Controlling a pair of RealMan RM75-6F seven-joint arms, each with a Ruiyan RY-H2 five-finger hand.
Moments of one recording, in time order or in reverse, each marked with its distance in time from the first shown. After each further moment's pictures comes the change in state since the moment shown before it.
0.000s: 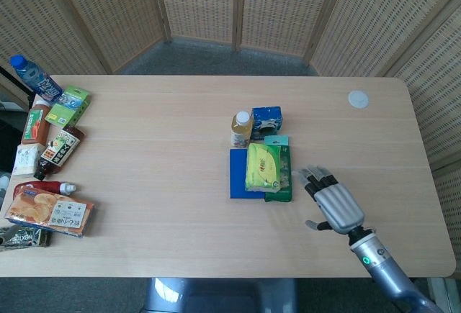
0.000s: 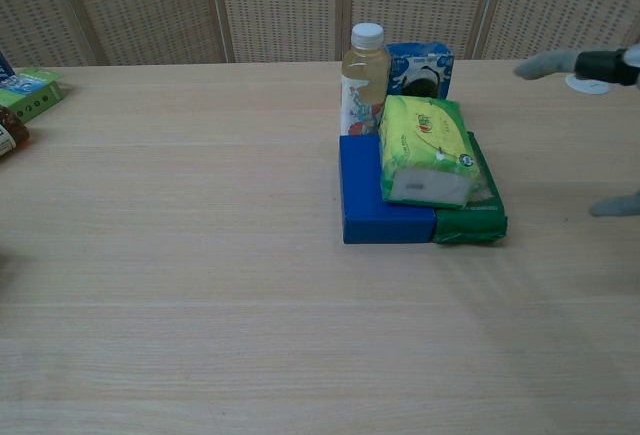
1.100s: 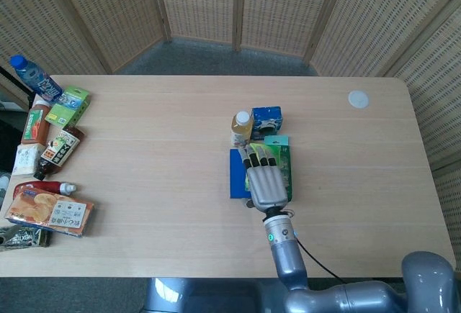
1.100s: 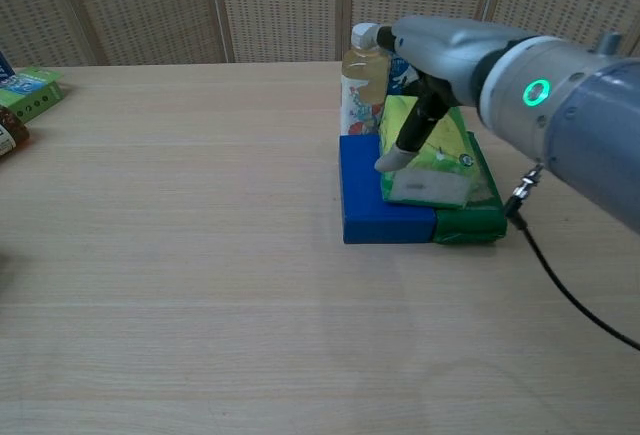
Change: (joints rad) left arm -0.006 0.000 -0.002 0.010 -0.017 -0.025 -0.015; right arm 0.381 -0.609 0.278 -0.141 0.858 0.390 -0.879
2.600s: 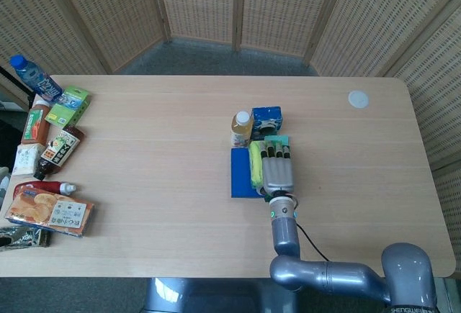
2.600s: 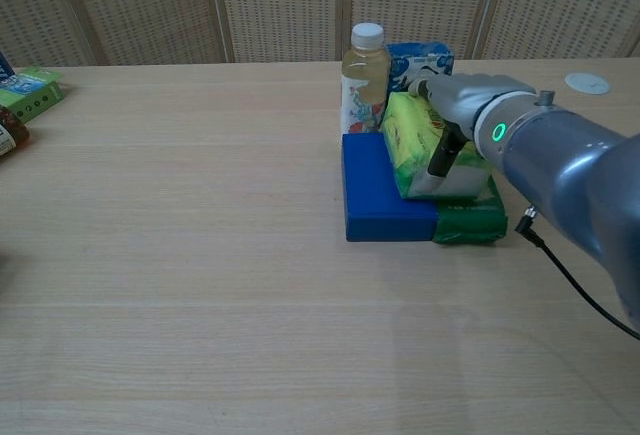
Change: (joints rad) left arm -0.018 -0.021 0.006 -0.001 -0.023 -0.043 0.038; right arm 0.084 -0.048 0.002 0.376 0.193 -0.105 0.072
